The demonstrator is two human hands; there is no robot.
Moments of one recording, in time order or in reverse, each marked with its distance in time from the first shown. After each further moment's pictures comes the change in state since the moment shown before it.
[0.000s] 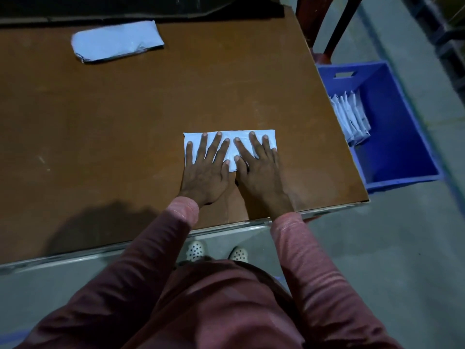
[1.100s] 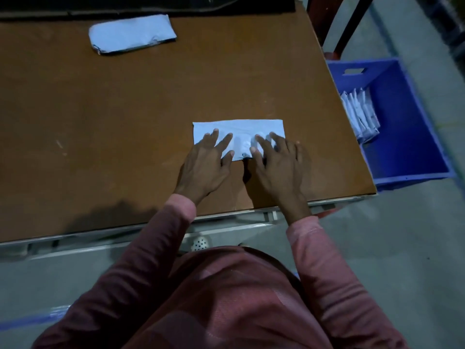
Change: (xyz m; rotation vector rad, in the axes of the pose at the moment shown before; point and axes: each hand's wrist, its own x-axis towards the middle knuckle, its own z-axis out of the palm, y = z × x) left_hand -0.024 0.001 -0.047 -0.190 0.004 -0.073; right_hand -0.025 -0.002 -0.034 -0.141 0.141 0.022
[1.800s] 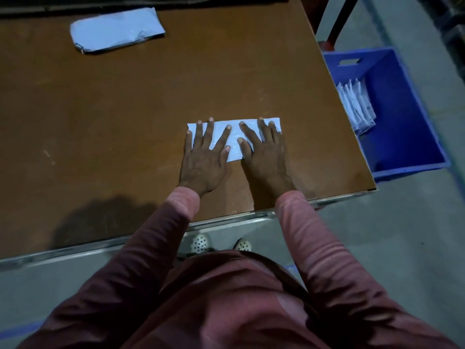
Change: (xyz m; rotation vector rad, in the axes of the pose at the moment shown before) left_hand 0.024 -0.020 0.036 0.124 -0.003 0.042; right_hand 0.036 -0.005 0.043 0.064 -0.126 0.028
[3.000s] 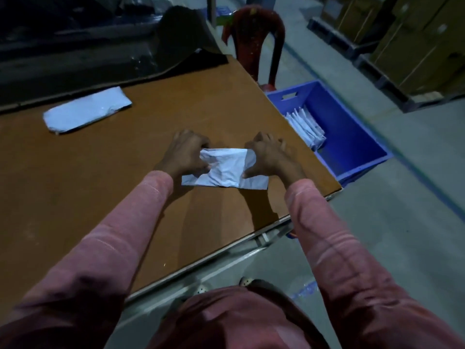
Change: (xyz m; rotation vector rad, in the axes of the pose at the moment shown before) left_hand 0.108 0.003 -0.103 -0.017 -0.093 0.361; right_hand 0.029 0.020 -0.120 -0.155 -0.224 0.052
